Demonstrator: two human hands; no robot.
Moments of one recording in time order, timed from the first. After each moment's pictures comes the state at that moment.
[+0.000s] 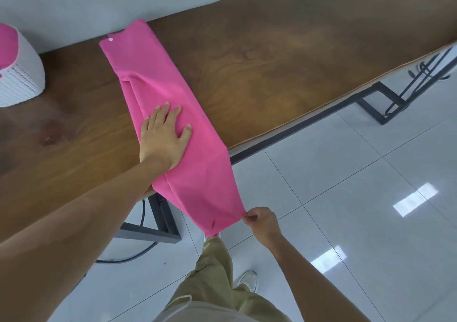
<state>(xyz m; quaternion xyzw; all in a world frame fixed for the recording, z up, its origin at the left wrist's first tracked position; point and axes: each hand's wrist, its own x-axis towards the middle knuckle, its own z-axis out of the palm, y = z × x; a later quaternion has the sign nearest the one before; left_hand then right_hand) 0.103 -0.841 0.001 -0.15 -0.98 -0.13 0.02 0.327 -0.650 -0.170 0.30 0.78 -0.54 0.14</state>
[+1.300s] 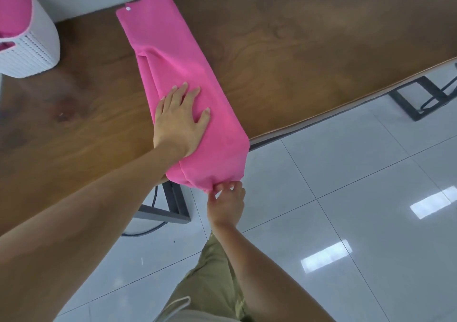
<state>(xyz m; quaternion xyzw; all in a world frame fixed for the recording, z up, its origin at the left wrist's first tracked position) 0.100 -0.840 -0.002 -0.14 -0.98 -0.14 0.03 0.255 -0.785 -0.168 0.32 0.87 -0.37 -0.04</state>
